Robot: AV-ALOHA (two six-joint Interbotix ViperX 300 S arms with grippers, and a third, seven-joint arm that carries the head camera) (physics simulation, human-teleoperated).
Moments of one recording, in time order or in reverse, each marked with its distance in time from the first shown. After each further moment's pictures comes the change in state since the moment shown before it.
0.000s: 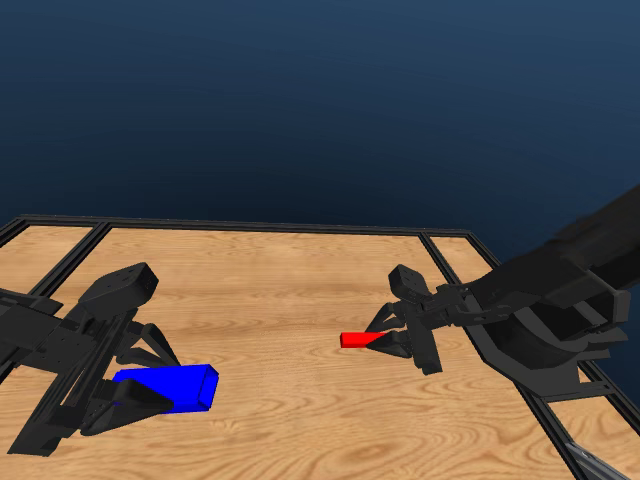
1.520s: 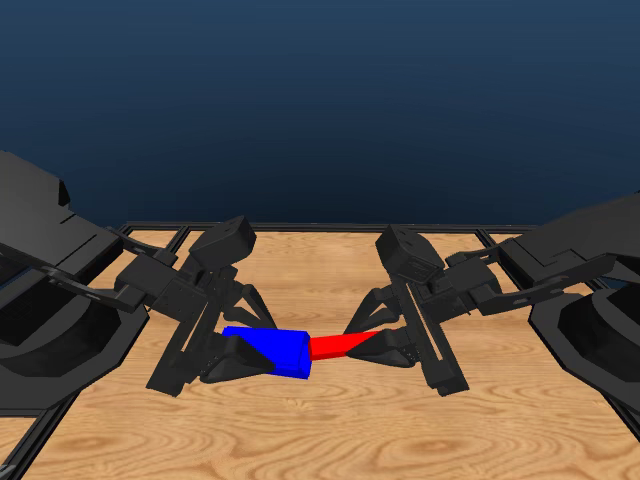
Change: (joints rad) left arm -0.007 -0.108 -0.178 0.168 0.202 -0.033; right arm 0.088 0.052 -0.592 -0.242 0.395 0.110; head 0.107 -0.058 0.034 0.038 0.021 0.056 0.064
